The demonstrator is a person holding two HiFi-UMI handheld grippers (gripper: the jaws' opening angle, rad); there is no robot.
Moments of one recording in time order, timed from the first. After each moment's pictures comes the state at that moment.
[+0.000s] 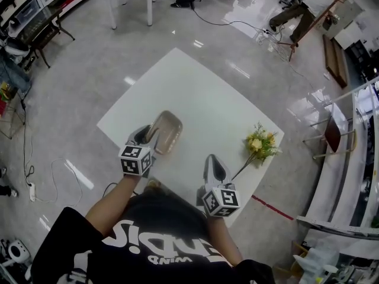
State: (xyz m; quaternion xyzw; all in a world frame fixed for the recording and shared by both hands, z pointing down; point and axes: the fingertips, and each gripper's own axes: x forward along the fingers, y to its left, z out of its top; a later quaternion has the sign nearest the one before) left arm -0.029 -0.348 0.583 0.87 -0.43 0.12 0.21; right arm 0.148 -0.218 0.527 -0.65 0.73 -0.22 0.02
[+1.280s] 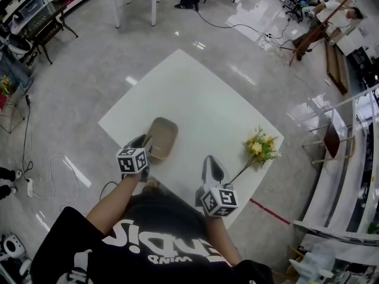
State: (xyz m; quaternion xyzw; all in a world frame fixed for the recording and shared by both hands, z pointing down) left arm -0.069 -0.335 0.651 0.82 -0.46 0.12 0.33; right arm 0.137 -0.222 0.531 -0.64 0.74 -0.23 0.01
